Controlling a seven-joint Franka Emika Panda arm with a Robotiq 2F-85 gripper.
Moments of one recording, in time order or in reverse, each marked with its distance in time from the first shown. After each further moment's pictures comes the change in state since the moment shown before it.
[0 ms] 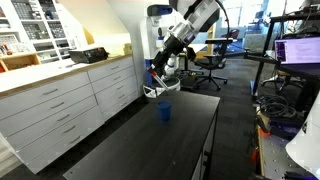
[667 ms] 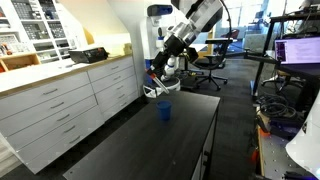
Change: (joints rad) arm 0.075 -0.026 -0.055 -0.028 0.004 -0.069 -0.017
